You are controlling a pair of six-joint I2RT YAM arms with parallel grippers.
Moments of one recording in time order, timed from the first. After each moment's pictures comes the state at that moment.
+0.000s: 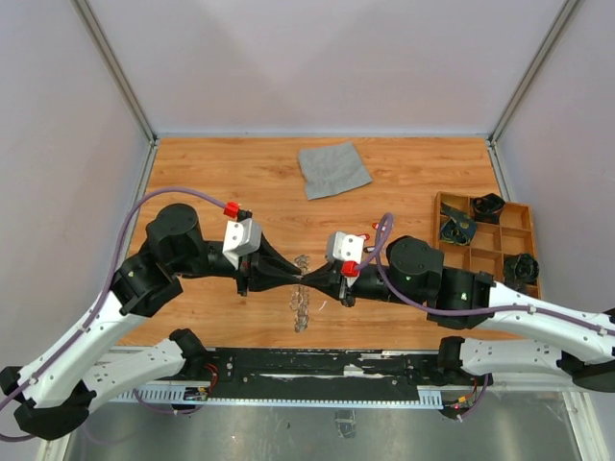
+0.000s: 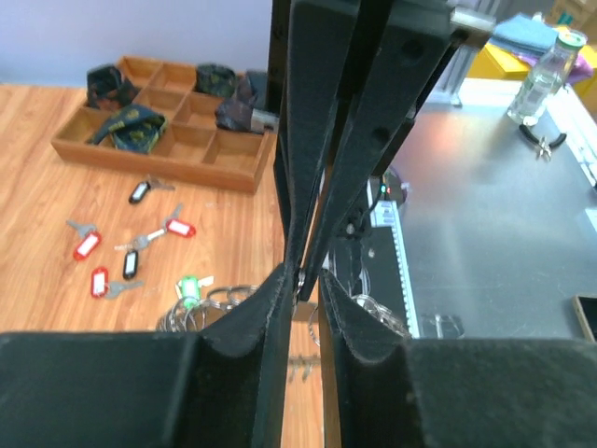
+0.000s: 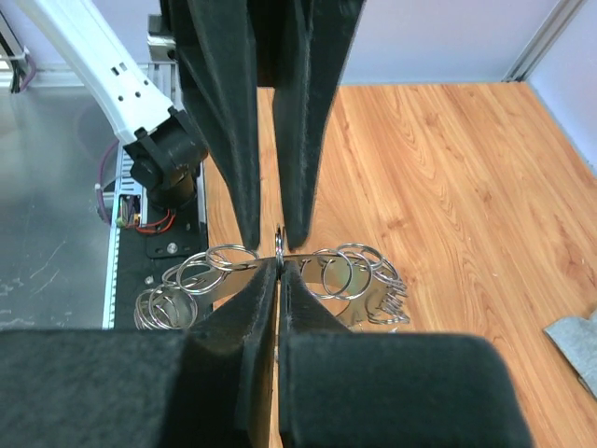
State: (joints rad) left arm -0.80 0.80 1.07 -0.43 0.77 0.08; right arm 1.29 0.96 1.07 -0.26 -0.08 -0.15
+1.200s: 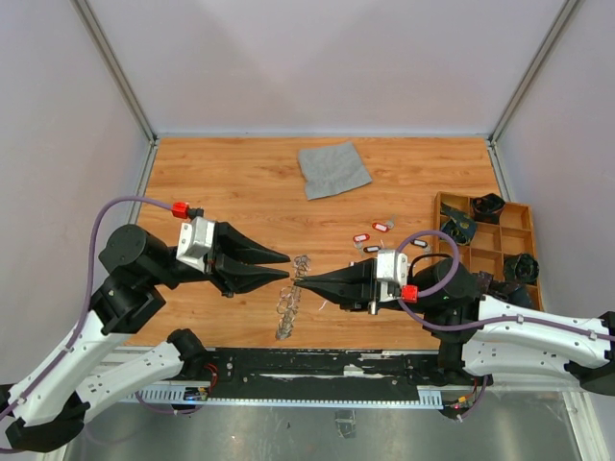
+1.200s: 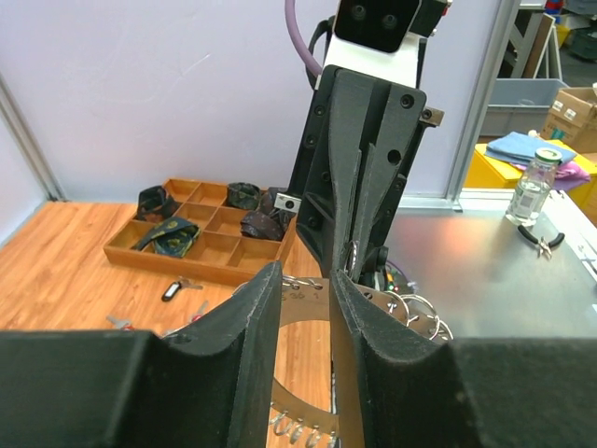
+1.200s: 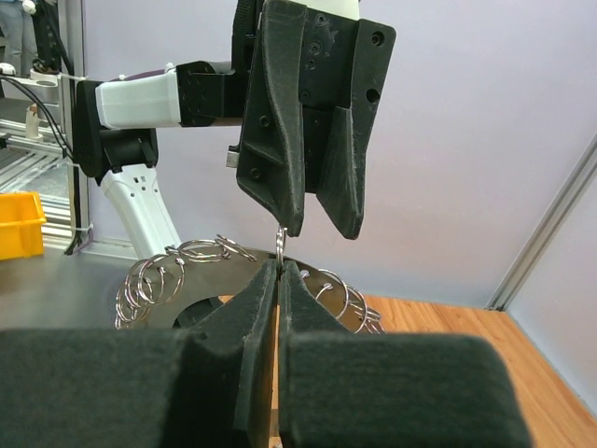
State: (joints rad) left arm -0.80 0.67 1.02 -0.11 0.70 -0.14; right arm 1.30 0.86 0.78 0.49 -0.25 -0.17
